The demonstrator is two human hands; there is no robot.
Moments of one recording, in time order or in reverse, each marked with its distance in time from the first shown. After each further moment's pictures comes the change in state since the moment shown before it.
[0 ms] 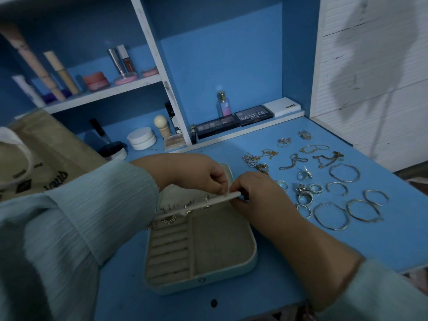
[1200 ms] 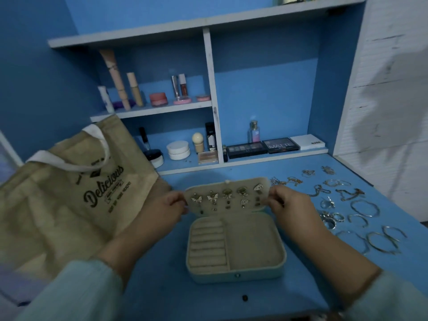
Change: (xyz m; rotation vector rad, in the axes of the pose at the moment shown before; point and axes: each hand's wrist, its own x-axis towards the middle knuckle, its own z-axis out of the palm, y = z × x) left_hand -0.111 -0.038 0.090 -0.994 0.811 -0.409; right_hand 0.010 -0.028 -0.023 -0.018 -0.121 0.291
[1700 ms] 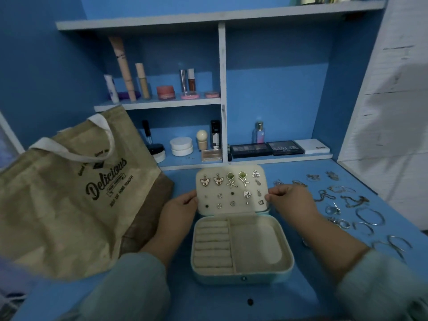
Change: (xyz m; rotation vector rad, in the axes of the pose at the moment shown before) left_hand 0.026 -0.028 0.035 -0.285 0.185 0.026; right_hand 0.031 -0.007 0.012 0.210 -0.026 0.385
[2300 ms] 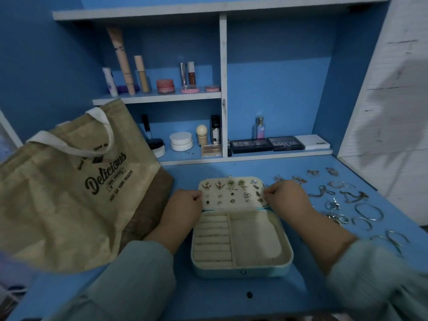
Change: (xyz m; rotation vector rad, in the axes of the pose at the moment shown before) left_hand 0.014 -0.007 0.004 0.489 -0.088 0.053; right_hand 0.008 0.001 0.007 -0.415 -0.062 -0.074
